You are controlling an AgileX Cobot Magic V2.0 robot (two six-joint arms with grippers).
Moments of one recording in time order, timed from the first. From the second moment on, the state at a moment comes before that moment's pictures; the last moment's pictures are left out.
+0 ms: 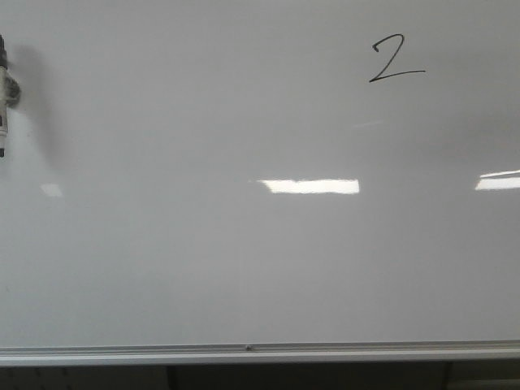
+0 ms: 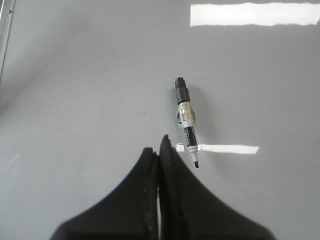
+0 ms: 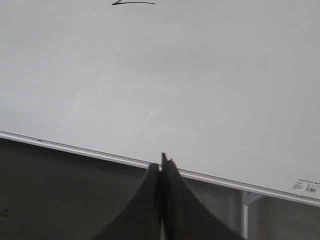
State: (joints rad) left arm 0.02 0.00 0.01 0.02 -0.01 -0.06; right arm 0.14 0.56 -0.85 0.02 0.96 -0.04
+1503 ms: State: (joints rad) left arm 0.02 0.00 0.01 0.02 -0.01 -0.06; right arm -0.03 -0.01 0.03 0.02 0.03 -0.11
